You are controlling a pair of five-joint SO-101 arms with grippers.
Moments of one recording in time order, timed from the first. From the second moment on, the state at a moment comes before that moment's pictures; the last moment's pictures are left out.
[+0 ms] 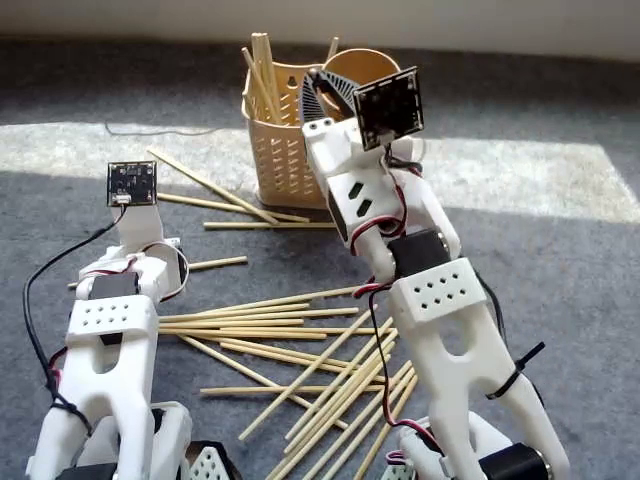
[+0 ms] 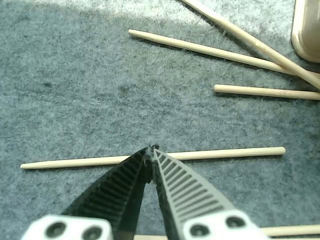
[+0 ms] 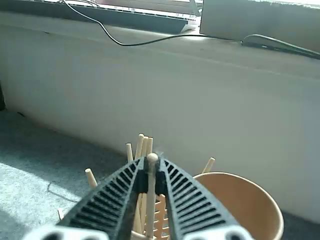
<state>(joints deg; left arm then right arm) -14.2 -35.1 62.0 36.1 2.8 -26.5 -28.8 30.4 5.8 6.8</state>
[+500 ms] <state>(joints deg) -14.2 -35.1 62.0 36.1 2.8 -26.7 -29.2 30.4 6.0 6.9</state>
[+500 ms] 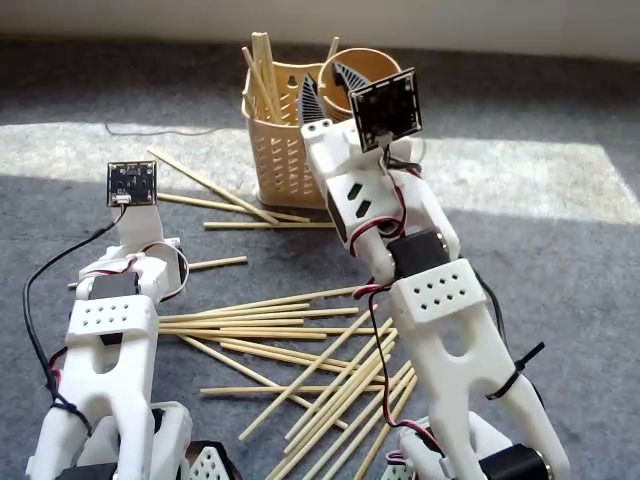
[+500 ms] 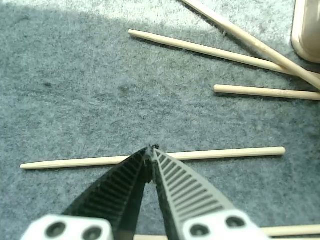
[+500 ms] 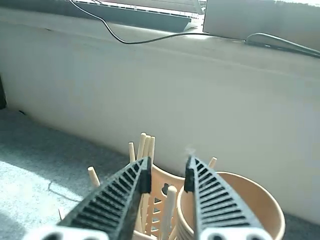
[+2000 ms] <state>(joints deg) -14.2 -35.1 62.0 36.1 2.8 -20.0 -48.9 47.9 67.0 -14.4</state>
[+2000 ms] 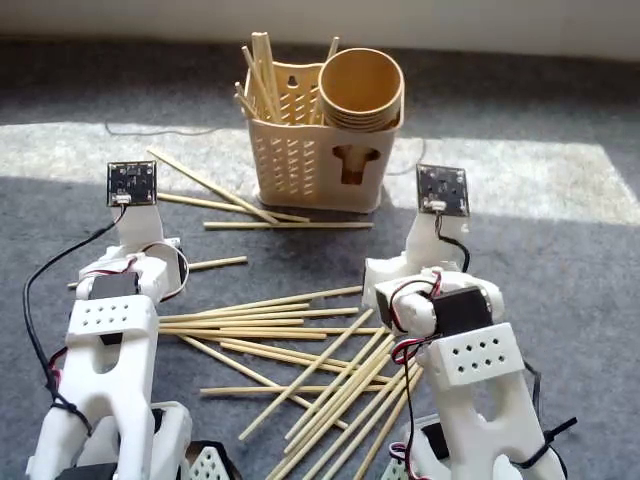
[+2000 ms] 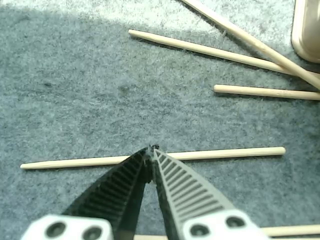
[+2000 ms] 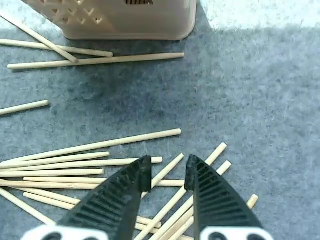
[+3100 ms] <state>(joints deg) -14.2 -35.1 62.0 36.1 2.8 -14.2 -10.4 39.8 62.8 -22.8</state>
